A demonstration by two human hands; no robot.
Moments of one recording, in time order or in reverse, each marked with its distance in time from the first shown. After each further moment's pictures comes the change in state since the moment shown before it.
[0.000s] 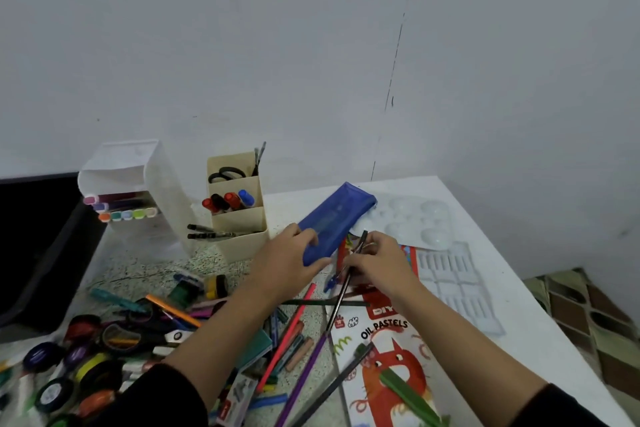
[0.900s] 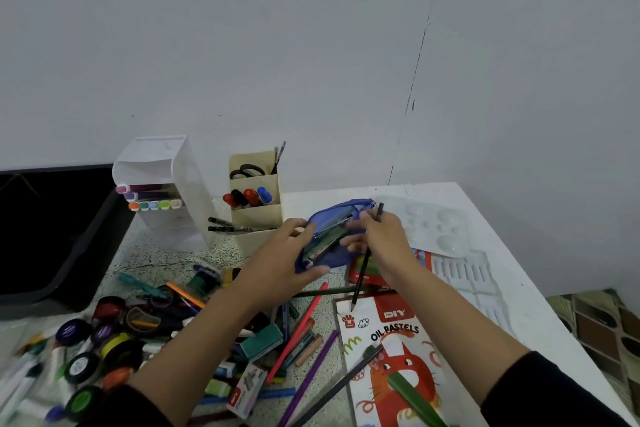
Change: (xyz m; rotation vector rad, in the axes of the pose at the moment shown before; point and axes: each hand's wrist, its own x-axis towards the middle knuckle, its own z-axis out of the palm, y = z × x) left_hand -0.026 -0.012 -0.030 -0.111 -0.099 0.008; right_hand 0.028 -0.030 0.017 0.361 -0.043 -0.023
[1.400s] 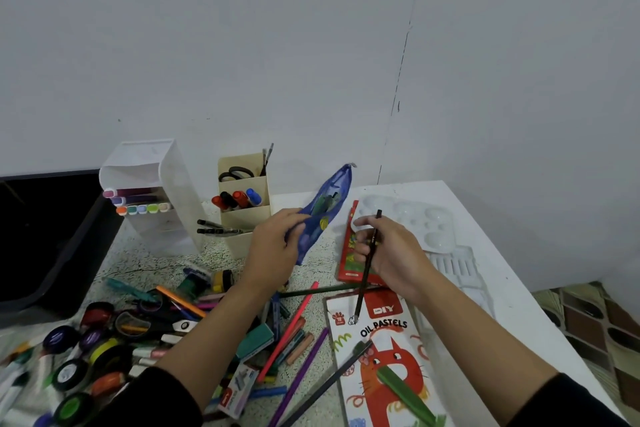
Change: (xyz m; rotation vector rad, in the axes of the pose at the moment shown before) left_hand 0.022 0.010 0.012 -0.302 0.490 0.027; right_hand -0.028 -0.005 -0.035 0.339 -0.164 0.090
